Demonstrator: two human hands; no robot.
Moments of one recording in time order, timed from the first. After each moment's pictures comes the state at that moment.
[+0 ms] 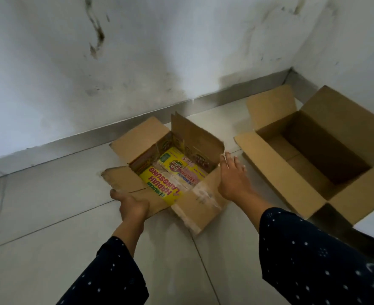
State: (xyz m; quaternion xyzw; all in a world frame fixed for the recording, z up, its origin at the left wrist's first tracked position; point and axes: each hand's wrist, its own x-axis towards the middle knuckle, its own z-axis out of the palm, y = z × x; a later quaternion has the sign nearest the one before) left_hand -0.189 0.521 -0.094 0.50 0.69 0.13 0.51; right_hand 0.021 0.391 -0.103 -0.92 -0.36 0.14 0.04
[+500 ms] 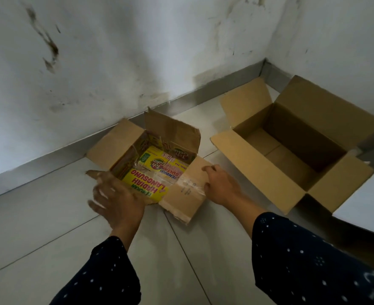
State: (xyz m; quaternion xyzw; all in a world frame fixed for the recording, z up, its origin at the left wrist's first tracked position) left_hand -0.143 0.518 -0.099 0.79 0.59 0.09 0.12; right_hand 0.038 0.365 -0.097 -0.91 -0.34 0.20 0.13
